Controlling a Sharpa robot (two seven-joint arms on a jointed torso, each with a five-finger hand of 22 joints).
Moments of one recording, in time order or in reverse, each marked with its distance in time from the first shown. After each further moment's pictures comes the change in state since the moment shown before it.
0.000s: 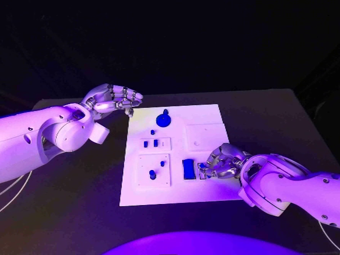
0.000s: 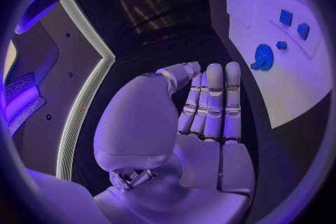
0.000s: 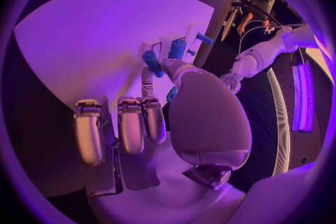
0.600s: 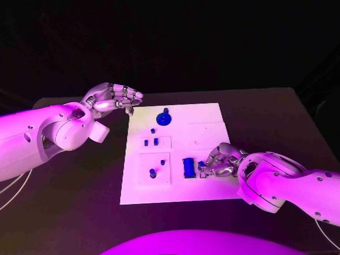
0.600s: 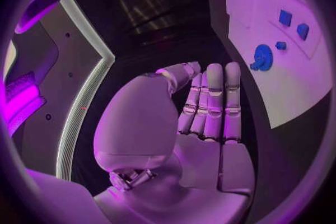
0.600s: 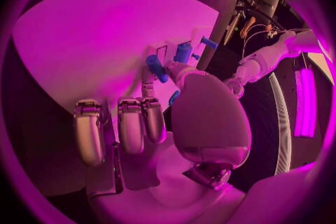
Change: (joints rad) left arm 0.000 -0.003 0.000 0.002 0.000 0.003 -0.003; left_hand 0.000 0.000 0.000 0.000 0.000 0.000 0.000 0.000 0.000 0.000 0.000 0.000 -0.001 0.000 0.000 0.000 -0.001 0.000 -0.004 -0.004 0.005 0.002; right arm -0.002 0.025 0.000 -0.025 -0.028 0.028 -0.022; right_hand -0.048 0.006 -0.007 0.006 -0.072 0.004 -0.003 0.002 -0.001 0.000 0.000 0.000 0.000 0.000 0.000 0.000 0.000 0.000 0.000 0.000 0.000 0.000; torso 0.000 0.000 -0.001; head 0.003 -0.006
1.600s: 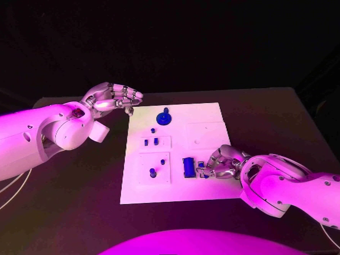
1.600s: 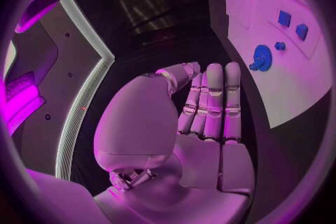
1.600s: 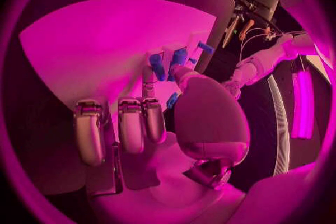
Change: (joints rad) left arm 0.000 -0.003 0.000 0.000 0.000 0.005 -0.006; left_hand -0.004 0.004 0.000 0.000 0.000 0.000 0.000 0.000 0.000 -0.004 0.004 0.000 -0.001 0.000 0.000 0.000 0.000 0.000 -0.004 0.004 0.000 0.000; right arm -0.003 -0.032 -0.002 0.045 -0.014 0.013 -0.002; right_hand -0.107 0.012 -0.117 0.002 -0.098 0.008 -0.001 -0.005 -0.007 0.000 0.000 0.007 0.000 0.000 0.000 0.000 0.000 0.000 0.000 0.000 0.000 0.001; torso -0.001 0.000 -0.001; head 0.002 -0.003
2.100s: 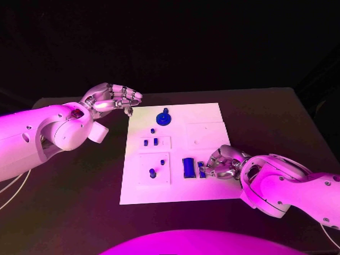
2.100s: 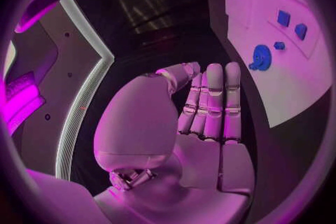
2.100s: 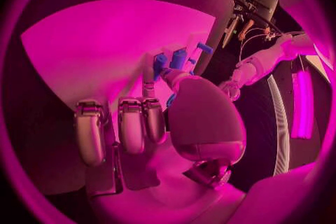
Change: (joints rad) left arm 0.000 -0.001 0.000 0.000 0.000 0.001 -0.002; left_hand 0.000 0.000 0.000 0.000 0.000 0.000 0.000 0.000 0.000 0.000 0.000 0.000 0.000 0.000 0.000 0.000 -0.001 0.000 0.000 0.000 0.000 0.001; right arm 0.000 -0.004 0.000 0.003 -0.001 0.001 0.001; right_hand 0.106 0.068 0.104 -0.035 0.070 0.003 -0.003 0.000 0.001 0.000 -0.007 0.008 0.001 0.000 -0.007 0.000 0.000 0.000 0.004 -0.004 0.000 0.000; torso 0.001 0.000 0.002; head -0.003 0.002
